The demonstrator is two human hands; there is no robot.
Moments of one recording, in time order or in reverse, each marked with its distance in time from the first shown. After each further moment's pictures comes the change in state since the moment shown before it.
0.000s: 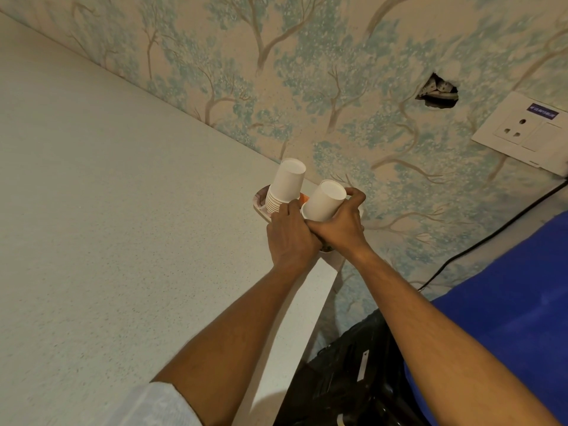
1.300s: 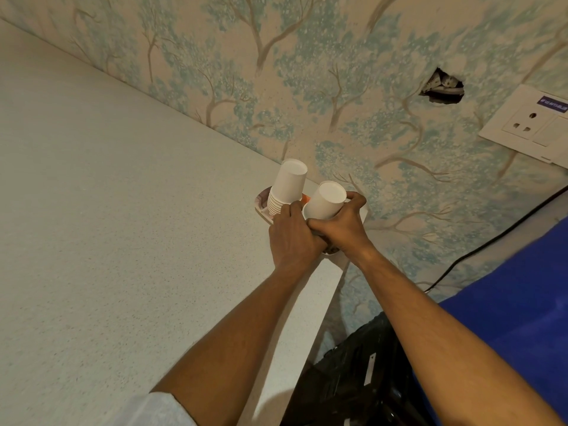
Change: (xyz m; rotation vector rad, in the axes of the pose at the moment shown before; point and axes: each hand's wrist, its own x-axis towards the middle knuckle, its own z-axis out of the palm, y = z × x) left_hand 0.003 -0.004 0.004 -0.010 0.022 0.031; right_hand 0.014 0.014 0.006 0.144 -0.100 0.083
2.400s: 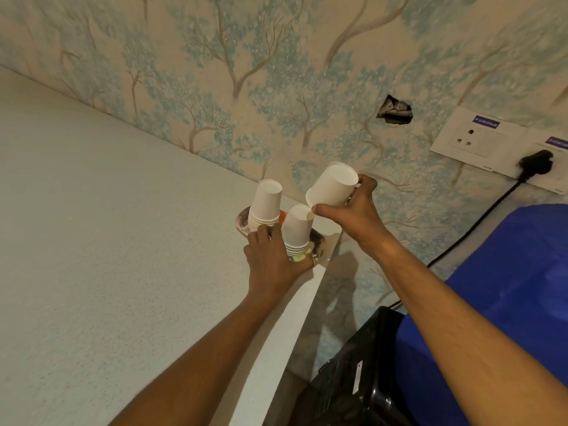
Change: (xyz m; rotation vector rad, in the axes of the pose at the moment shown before) left_hand -0.025 0.000 -0.014 0.088 0.000 0.139; right_hand -0.007 -0.047 -0.082 0.089 0.034 -0.197
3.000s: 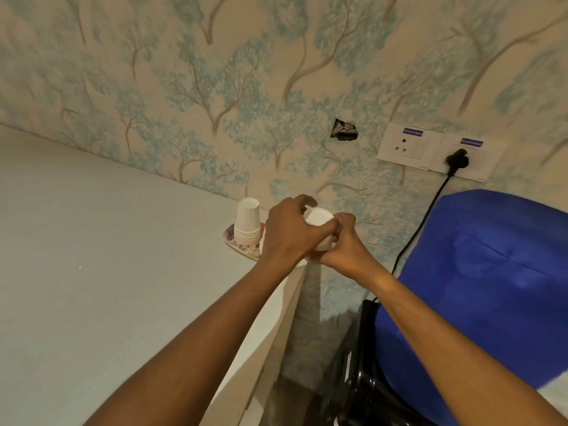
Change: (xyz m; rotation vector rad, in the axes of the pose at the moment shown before) left_hand -0.001 0.140 -0.074 -0.197 -0.020 0.196; right_hand -0.094 -0.002 -0.048 0.059 -0.142 0.022
